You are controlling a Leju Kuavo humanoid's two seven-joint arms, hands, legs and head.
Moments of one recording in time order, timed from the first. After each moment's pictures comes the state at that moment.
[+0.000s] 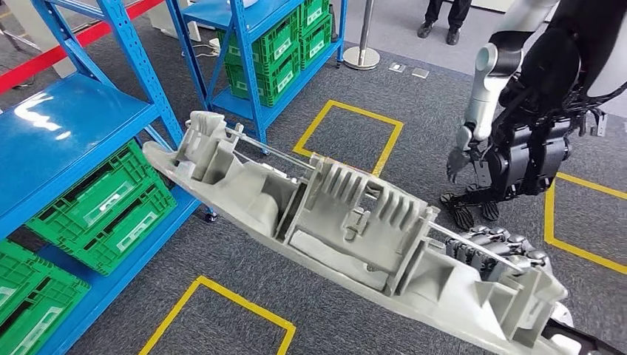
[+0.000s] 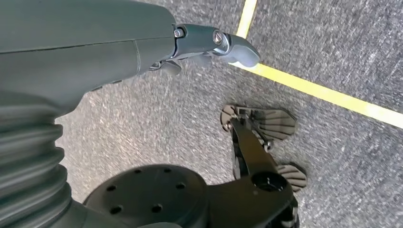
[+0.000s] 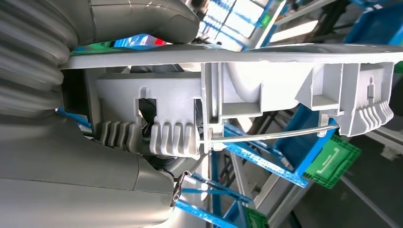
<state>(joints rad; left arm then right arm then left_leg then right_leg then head) -0.04 -0.03 0.01 -0.17 0.16 0.10 -0.10 0.00 -0.25 0.16 -2.11 -0.05 0.51 -0.70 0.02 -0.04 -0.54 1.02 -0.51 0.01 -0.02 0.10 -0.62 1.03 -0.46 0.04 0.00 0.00</state>
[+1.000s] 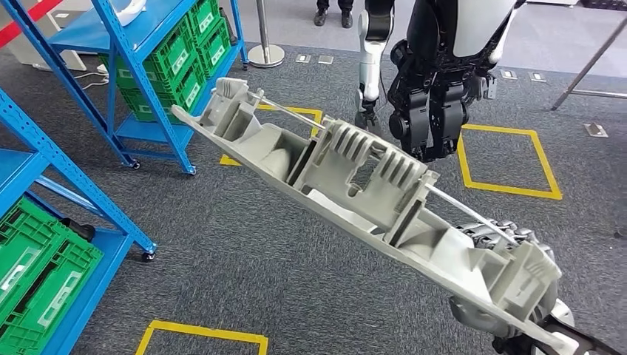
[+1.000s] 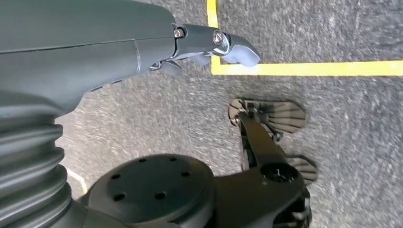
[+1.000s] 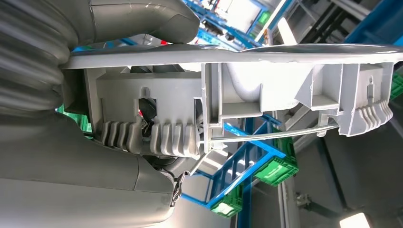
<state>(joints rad) -0.05 -0.04 0.01 -0.18 0.14 0.11 -0.05 0.00 -0.24 0.16 -2.11 0.00 0.42 -0.70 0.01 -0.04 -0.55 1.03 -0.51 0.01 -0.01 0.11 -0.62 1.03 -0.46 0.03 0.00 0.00</state>
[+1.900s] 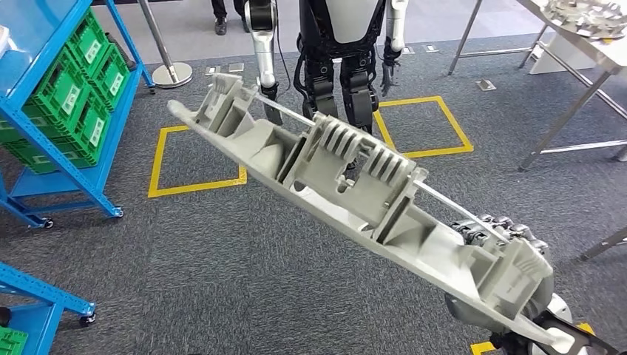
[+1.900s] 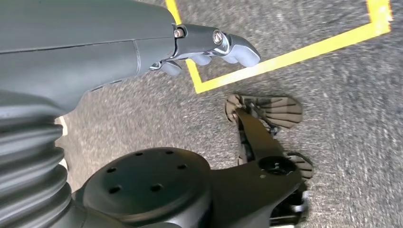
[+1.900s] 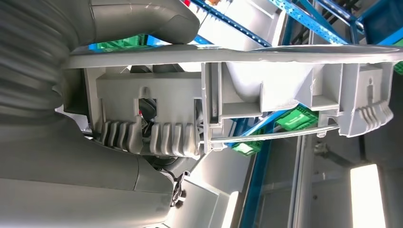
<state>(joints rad) -0.04 -0.04 0.01 -0.17 0.13 0.11 -0.06 -0.03 -0.24 0.19 -2.09 0.01 0.40 -0.70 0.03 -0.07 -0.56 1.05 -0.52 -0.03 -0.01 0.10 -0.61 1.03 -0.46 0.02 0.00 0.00</state>
